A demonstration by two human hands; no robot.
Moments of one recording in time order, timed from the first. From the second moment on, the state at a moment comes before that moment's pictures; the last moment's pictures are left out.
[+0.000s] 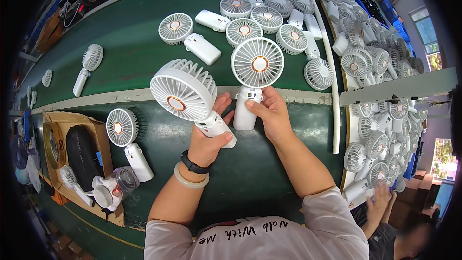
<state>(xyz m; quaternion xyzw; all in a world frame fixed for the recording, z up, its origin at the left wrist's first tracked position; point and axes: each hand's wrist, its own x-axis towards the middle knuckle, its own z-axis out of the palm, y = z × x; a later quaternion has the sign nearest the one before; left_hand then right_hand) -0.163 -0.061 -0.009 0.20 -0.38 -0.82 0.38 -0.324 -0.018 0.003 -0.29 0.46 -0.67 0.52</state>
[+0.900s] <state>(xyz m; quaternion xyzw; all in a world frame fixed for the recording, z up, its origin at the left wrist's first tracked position) -0.160 -0.045 -0.016 0.29 -0.40 -0.67 0.56 -0.332 -0.071 0.018 -0.14 0.08 -0.60 0.78</state>
